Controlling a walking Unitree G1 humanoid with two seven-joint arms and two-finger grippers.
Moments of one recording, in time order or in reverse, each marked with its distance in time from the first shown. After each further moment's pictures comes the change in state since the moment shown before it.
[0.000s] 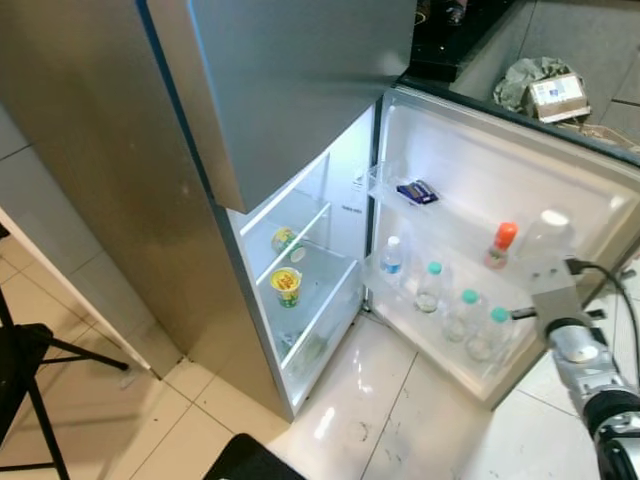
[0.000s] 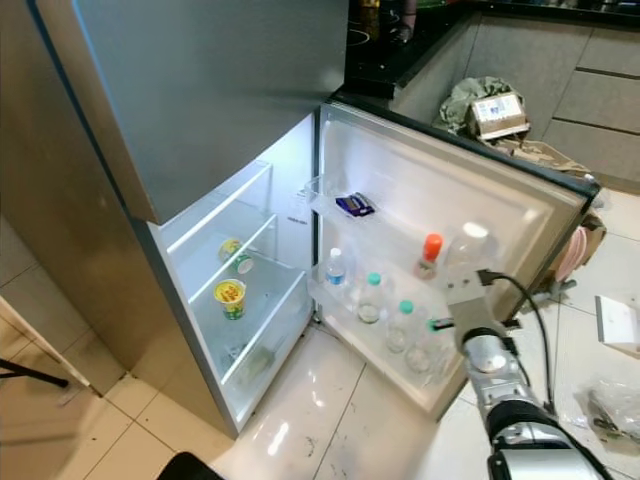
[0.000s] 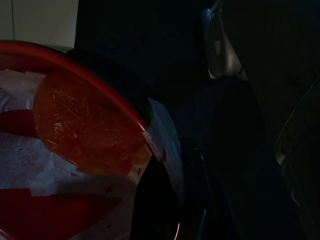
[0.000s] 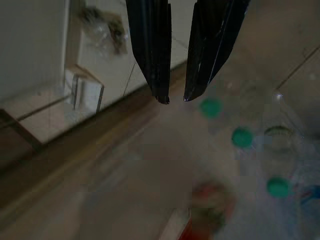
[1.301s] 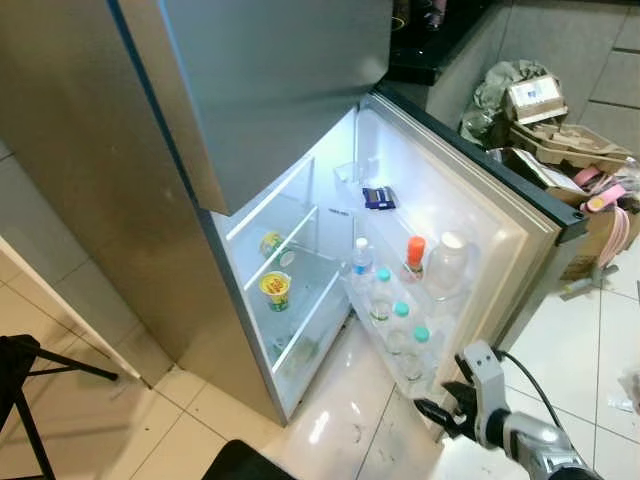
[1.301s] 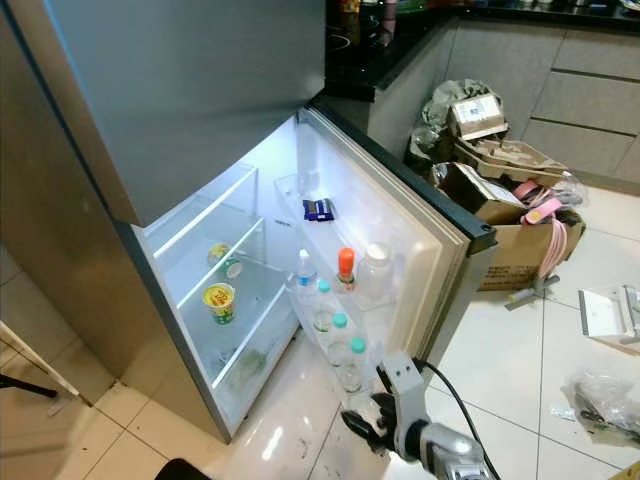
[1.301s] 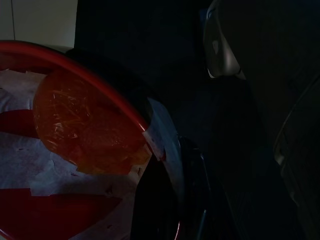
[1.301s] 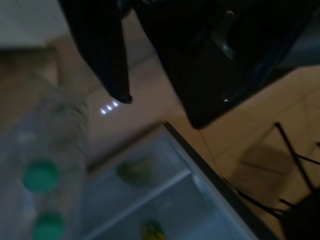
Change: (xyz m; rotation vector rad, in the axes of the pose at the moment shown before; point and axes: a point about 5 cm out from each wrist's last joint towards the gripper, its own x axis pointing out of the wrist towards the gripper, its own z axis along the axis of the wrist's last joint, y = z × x) left arm 0.000 0.002 0.000 0.008 0.008 0.002; right arm -0.066 0.108 -0.052 0.384 0.097 0.977
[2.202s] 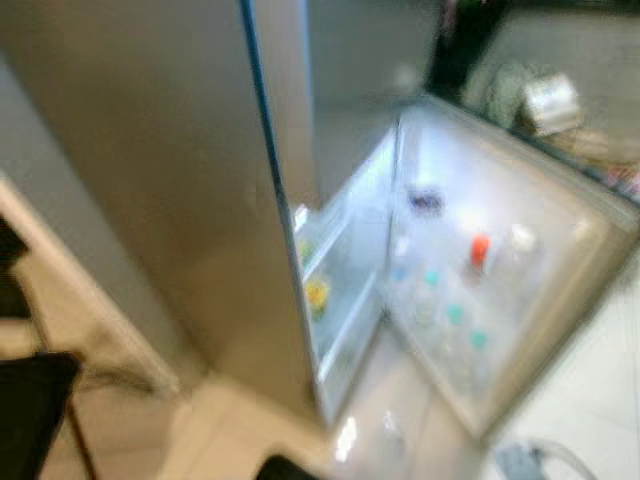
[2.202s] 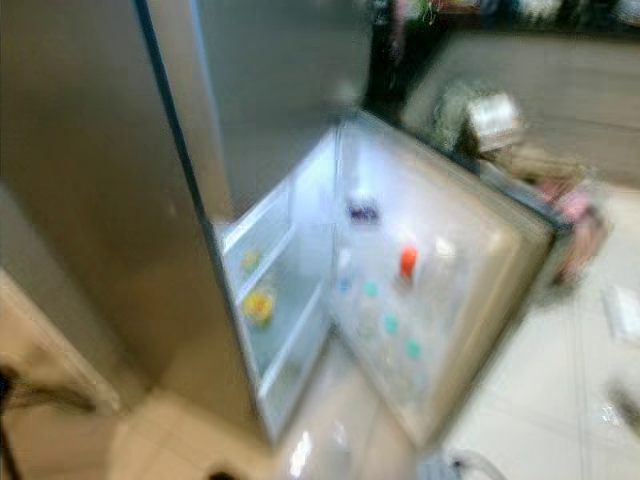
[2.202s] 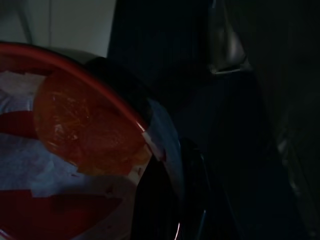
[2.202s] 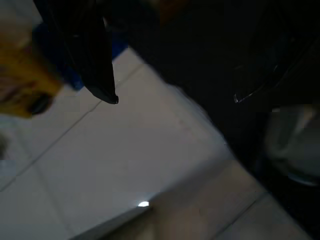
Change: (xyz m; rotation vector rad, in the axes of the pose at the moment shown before) left arm 0.000 -0.003 -0.004 -0.001 0.010 -0.010; right arm -0.073 -0.017 -0.116 -0.210 0.654 -0.627
